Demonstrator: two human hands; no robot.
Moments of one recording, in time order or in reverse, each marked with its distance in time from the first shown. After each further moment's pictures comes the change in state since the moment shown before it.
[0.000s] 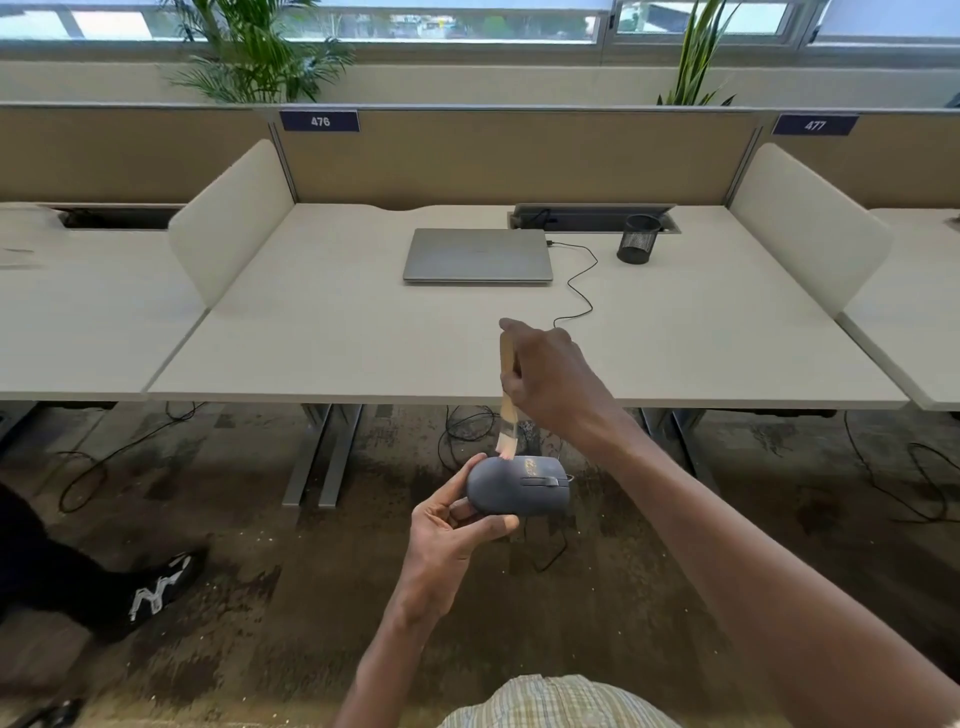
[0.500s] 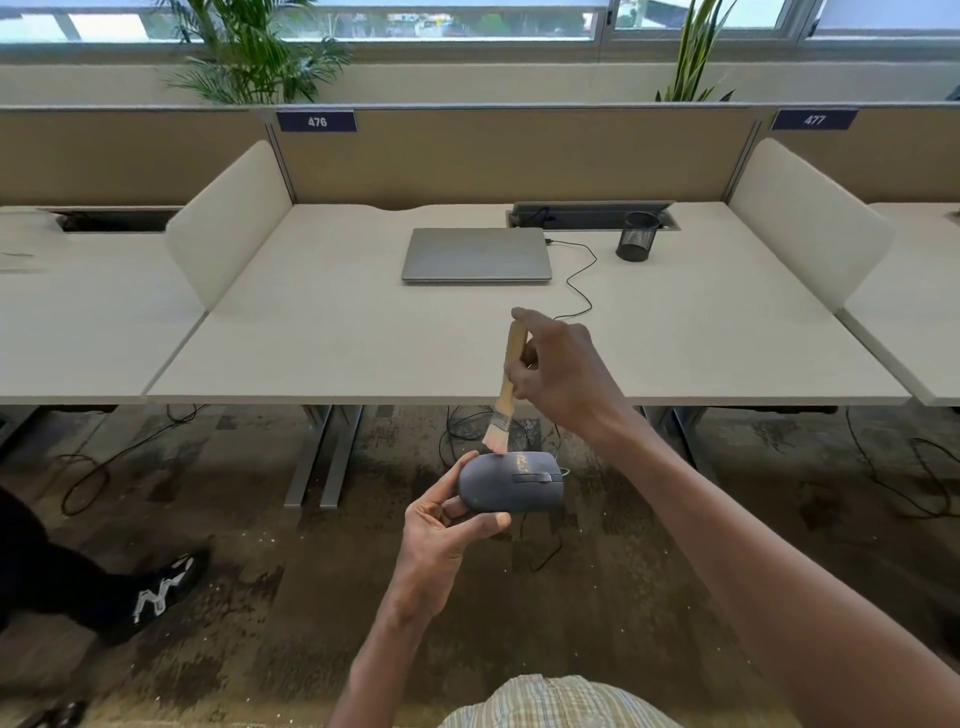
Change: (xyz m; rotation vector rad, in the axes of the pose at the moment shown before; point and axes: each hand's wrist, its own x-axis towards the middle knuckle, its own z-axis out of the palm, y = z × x) left_hand -0.001 0.007 -0.005 0.004 0.007 0.020; right_hand -0.003 0.006 -0.009 0.188 0.043 0.024
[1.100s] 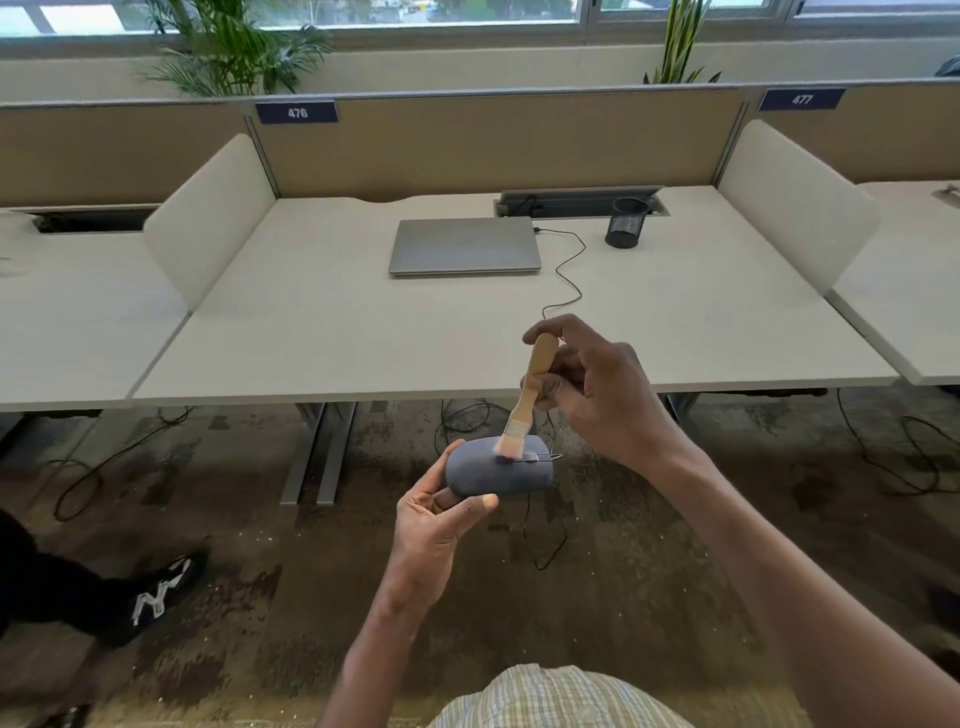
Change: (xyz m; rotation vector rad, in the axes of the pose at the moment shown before) left_hand 0.007 -0.002 0.002 -0.069 0.029 -0.023; right_hand -0.042 0.028 -0.025 0.228 0.049 -0.119
